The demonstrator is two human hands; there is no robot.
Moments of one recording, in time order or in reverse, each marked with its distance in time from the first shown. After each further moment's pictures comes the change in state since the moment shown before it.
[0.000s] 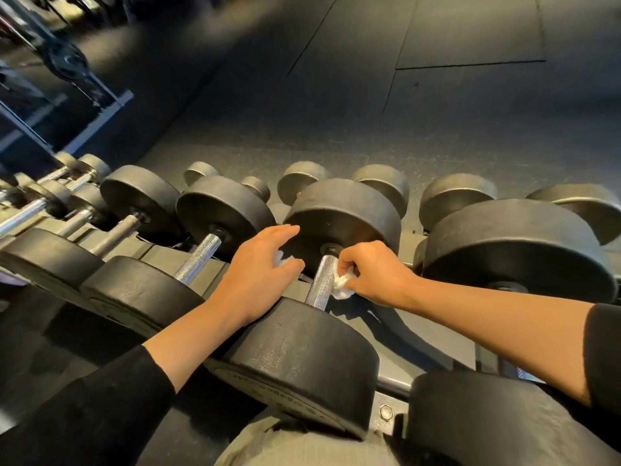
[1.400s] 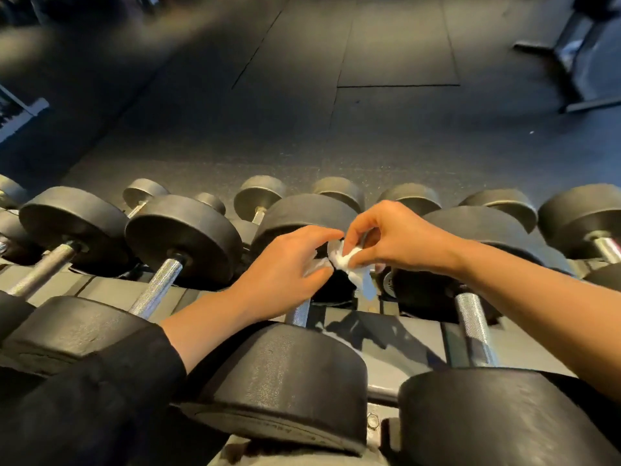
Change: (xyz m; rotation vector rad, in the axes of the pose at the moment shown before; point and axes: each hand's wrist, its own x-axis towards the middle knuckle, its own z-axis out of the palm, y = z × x) left_hand 0.037 0.022 0.010 0.079 -0.178 0.545; right_hand -0.021 -0.017 -0.089 0.223 -0.014 0.063
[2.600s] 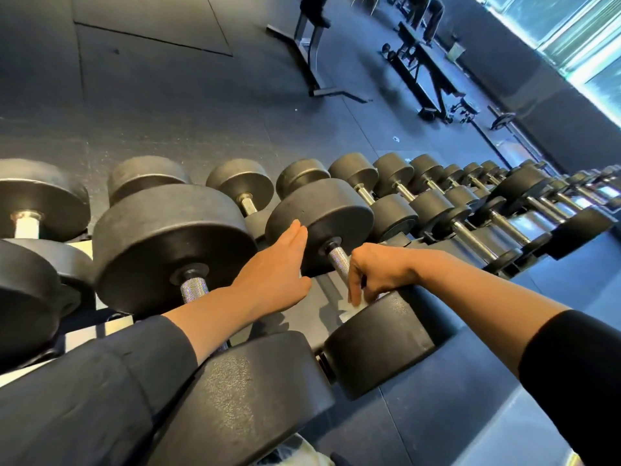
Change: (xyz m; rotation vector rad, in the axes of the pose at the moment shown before) left_hand 0.051 0.023 0.067 -0.223 -0.420 0.320; right_hand -0.100 0.011 0.005 -0.387 -0.355 0.813
